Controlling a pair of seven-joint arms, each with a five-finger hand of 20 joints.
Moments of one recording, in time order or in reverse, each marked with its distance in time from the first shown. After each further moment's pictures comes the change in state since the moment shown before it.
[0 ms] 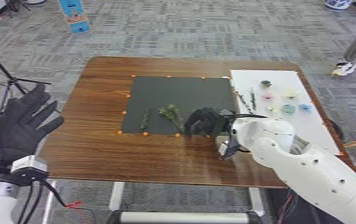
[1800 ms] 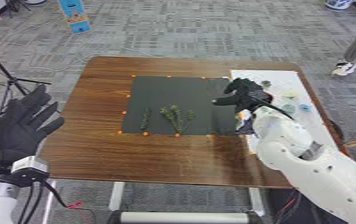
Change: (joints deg) left arm 0.2 -0.2 0.0 0.0 0.0 0.0 -0.2; right arm -1.4 5.1 1.1 -4.4 -5.2 25.5 27.3
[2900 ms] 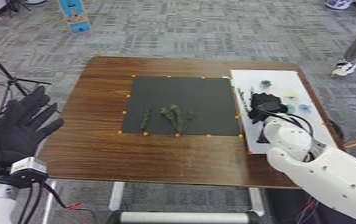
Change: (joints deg) left arm 0.4 -0.3 -0.2 0.0 -0.1 0.0 0.1; right arm 4.1 3.1 -8.9 9.5 -5.5 -3.4 4.9
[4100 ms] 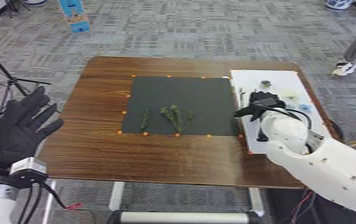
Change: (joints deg) left arm 0.1 0.0 -0.1 0.0 -0.1 0.0 0.0; right arm 5.5 -0.4 -3.2 -0.6 2.7 -8.8 3.6
